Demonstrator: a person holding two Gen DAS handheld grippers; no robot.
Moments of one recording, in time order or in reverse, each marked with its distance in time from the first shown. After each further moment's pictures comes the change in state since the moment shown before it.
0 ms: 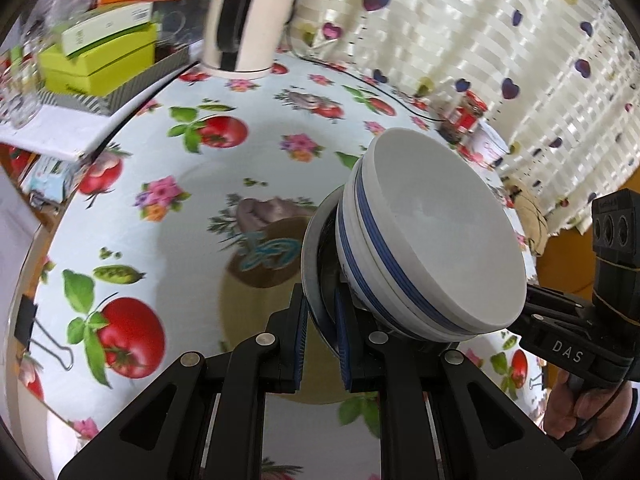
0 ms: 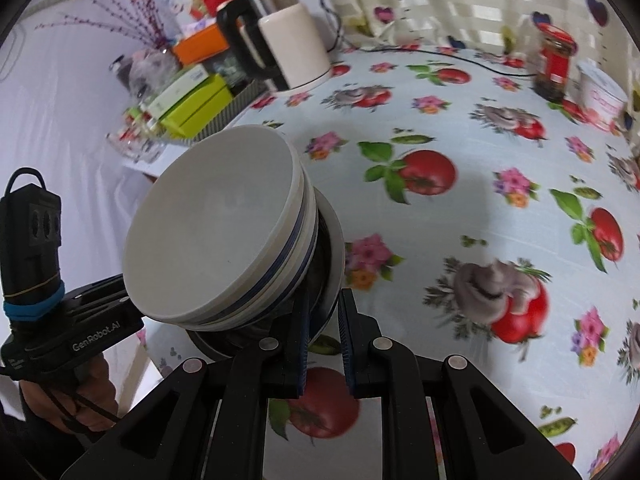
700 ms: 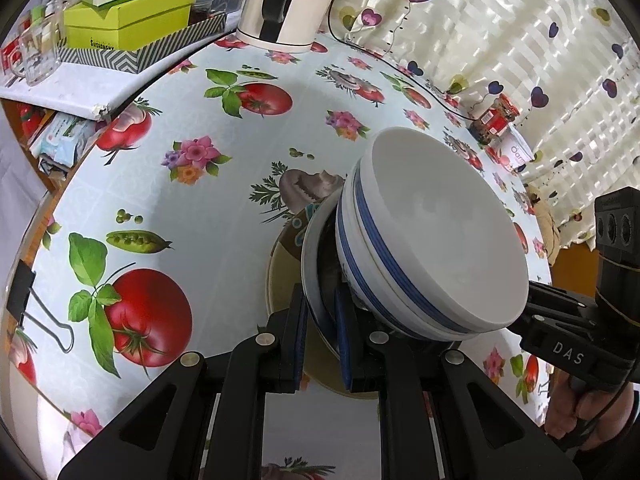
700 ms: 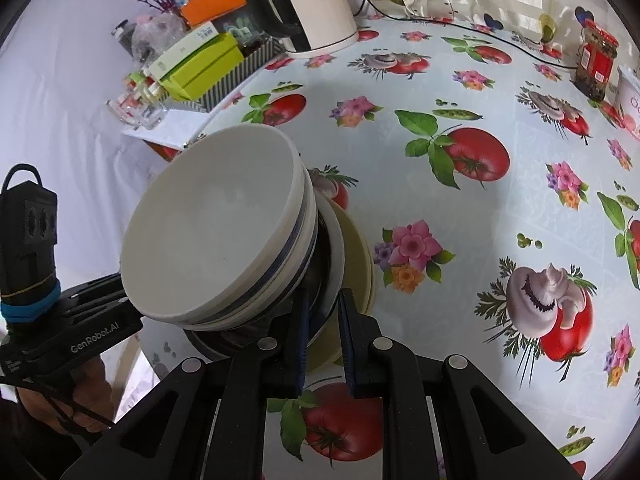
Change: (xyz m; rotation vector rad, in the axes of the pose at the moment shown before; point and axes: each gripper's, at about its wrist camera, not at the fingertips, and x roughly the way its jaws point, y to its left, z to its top) left arm 0.017 0.034 -0.012 -0.085 0.042 0.014; right arm 0.047 0.020 0.006 -0.047 0.103 0.007
